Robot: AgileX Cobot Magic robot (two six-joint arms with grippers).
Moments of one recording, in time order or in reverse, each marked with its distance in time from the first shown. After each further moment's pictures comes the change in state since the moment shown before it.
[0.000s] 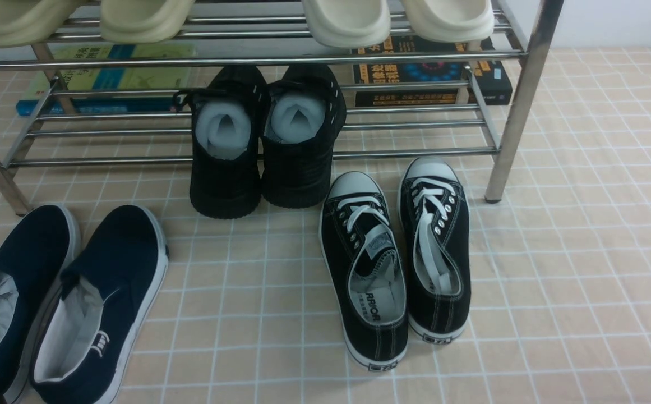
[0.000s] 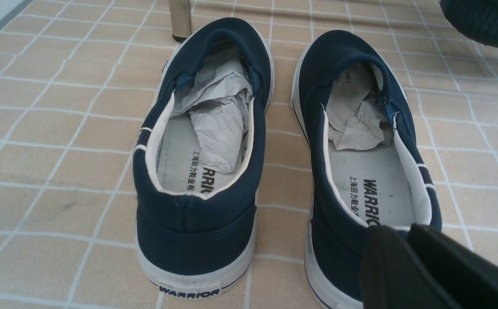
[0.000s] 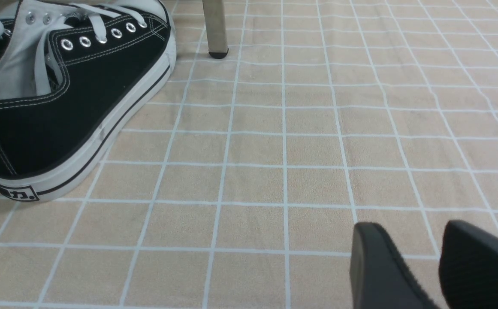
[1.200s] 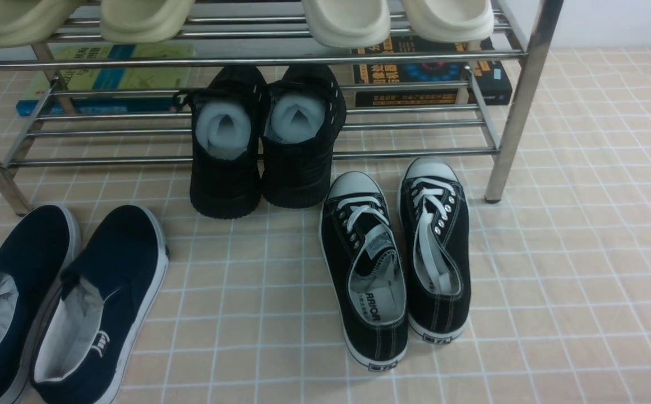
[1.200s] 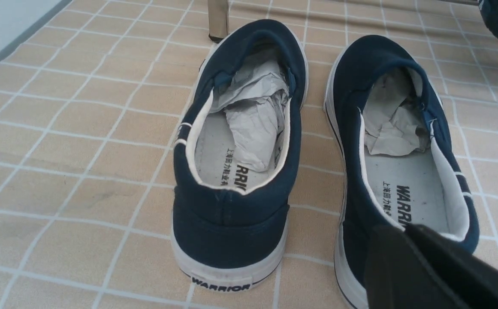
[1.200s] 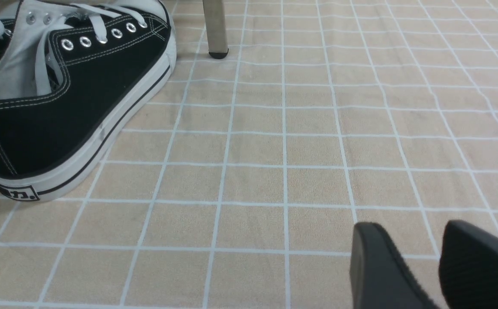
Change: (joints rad) right arm 0.000 0.000 0.000 0.000 0.000 -0.001; left arm 0.073 0.000 0.000 0.000 0.000 0.000
